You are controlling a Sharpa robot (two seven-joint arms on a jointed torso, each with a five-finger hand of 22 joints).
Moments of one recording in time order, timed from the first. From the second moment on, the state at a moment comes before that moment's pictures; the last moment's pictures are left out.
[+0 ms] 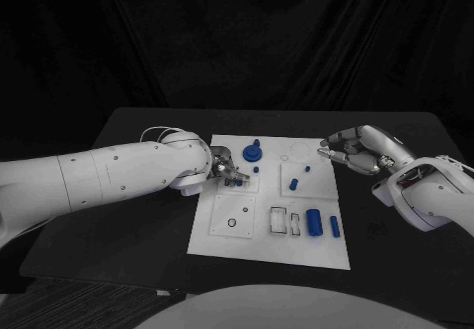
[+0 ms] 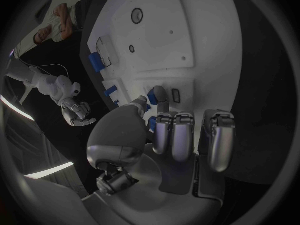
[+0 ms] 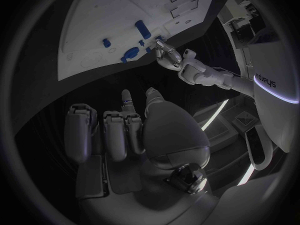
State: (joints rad) left arm 1.28 -0.62 -0.20 1.41 -1.03 0.05 -0.51; left_hand 0.98 0.03 0.10 0.26 0.06 1.02 0.02 0.38 1.13 1.46 -0.05 1.57 1.31 1.46 -0.09 1.56 1.31 0.01 1.47 0.02 1.57 1.31; right arm 1.23 -1.08 -0.21 1.69 -1.21 -0.63 0.10; right_hand 1.27 0.09 -0.11 0.28 0.34 0.86 0.12 0.20 0.16 1.47 0.04 1.57 1.31 1.47 -0.03 1.56 1.31 0.04 1.46 0.08 1.42 1.31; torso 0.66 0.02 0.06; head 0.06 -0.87
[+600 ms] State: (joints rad) left arm 1.28 -0.62 -0.20 1.40 -1.03 0.05 -0.51; left_hand 0.91 0.04 0.00 0.29 0.05 1.05 0.02 0.36 1.13 1.47 -0.04 1.57 1.31 1.46 -0.09 1.56 1.31 0.01 1.47 0.02 1.57 1.31; right arm 1.23 -1.08 -0.21 1.69 -1.21 -0.63 0.10; right_hand 1.27 0.09 -0.11 0.28 0.35 0.86 0.13 0.20 0.16 1.47 0.04 1.57 1.31 1.47 -0.03 1.56 1.31 0.04 1.46 0.08 1.42 1.31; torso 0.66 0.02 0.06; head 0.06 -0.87
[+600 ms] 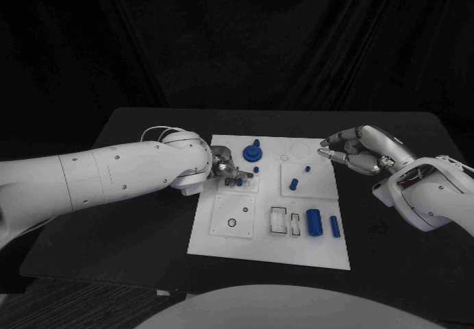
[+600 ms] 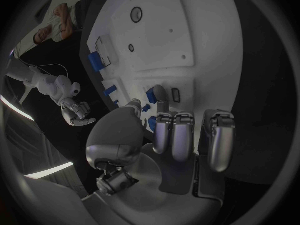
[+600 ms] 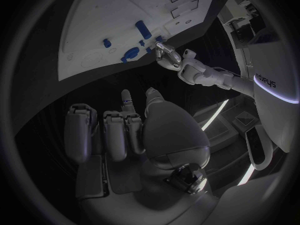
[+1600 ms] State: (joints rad) left arm 1.46 -0.74 -0.21 1.45 -0.98 0.05 -0.48; left_hand 1.07 0.07 -0.05 0.27 0.11 0.98 0.04 0.27 1.15 1.47 -0.03 1.57 1.31 1.47 -0.08 1.56 1.31 0.01 1.47 0.03 1.57 1.31; right arm 1.22 -1.11 -0.21 1.70 -1.21 -0.64 0.11; right_hand 1.27 0.09 -0.12 0.29 0.35 0.86 0.13 0.20 0.16 1.47 0.04 1.57 1.31 1.47 -0.03 1.56 1.31 0.04 1.46 0.08 1.43 1.31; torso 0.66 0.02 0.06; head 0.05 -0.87
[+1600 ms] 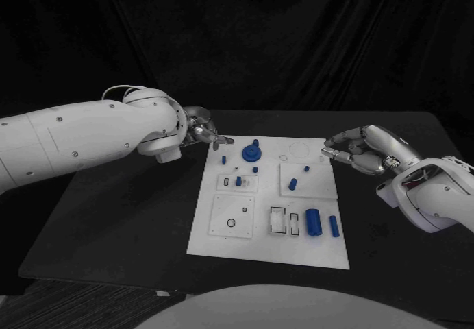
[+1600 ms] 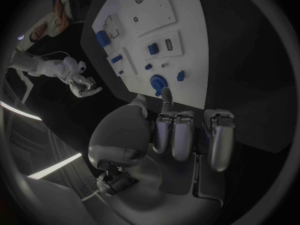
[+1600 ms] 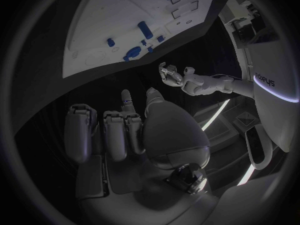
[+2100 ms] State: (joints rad) left arm 1.43 -0.64 -0.21 1.28 -0.99 0.13 -0.44; left_hand 1.09 0.07 -0.05 0.27 0.10 0.99 0.04 0.25 1.12 1.47 -0.03 1.57 1.31 1.46 -0.08 1.56 1.31 0.01 1.47 0.03 1.57 1.31; right arm 1.22 -1.10 -0.21 1.70 -1.21 -0.63 0.10; right_hand 1.27 0.09 -0.12 0.29 0.35 0.86 0.13 0.20 0.16 1.47 0.04 1.57 1.31 1.47 -0.03 1.55 1.31 0.04 1.46 0.08 1.44 1.31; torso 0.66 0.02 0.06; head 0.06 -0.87
